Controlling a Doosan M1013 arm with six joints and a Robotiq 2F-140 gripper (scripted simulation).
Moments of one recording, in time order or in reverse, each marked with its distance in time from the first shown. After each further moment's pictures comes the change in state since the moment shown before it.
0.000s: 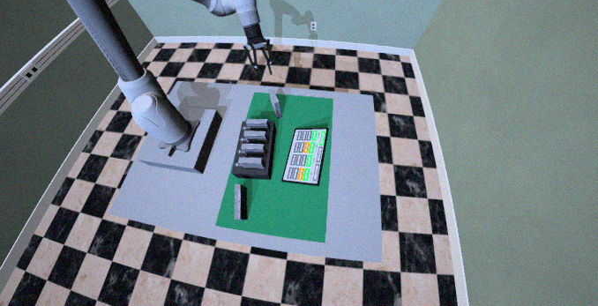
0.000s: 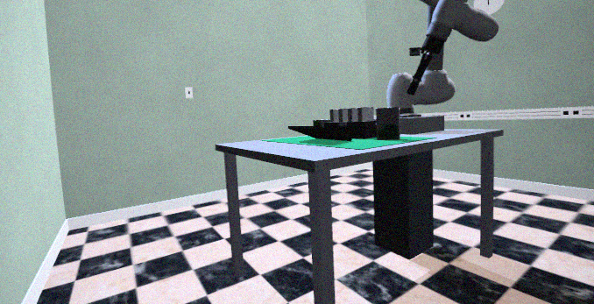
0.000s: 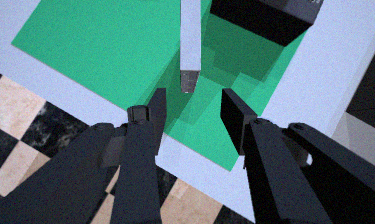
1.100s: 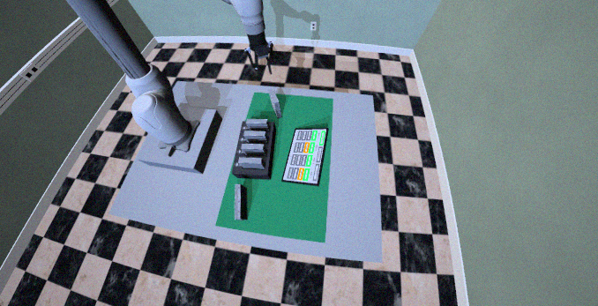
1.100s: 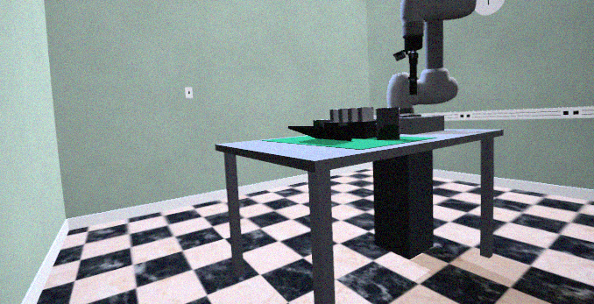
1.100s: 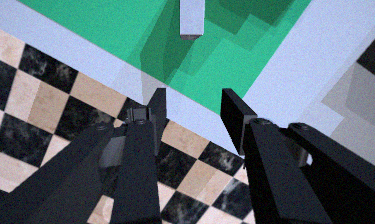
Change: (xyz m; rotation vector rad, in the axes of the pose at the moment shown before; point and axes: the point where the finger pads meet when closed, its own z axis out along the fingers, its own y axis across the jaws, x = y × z) arm 0.000 0.000 0.000 0.001 -0.419 0.000
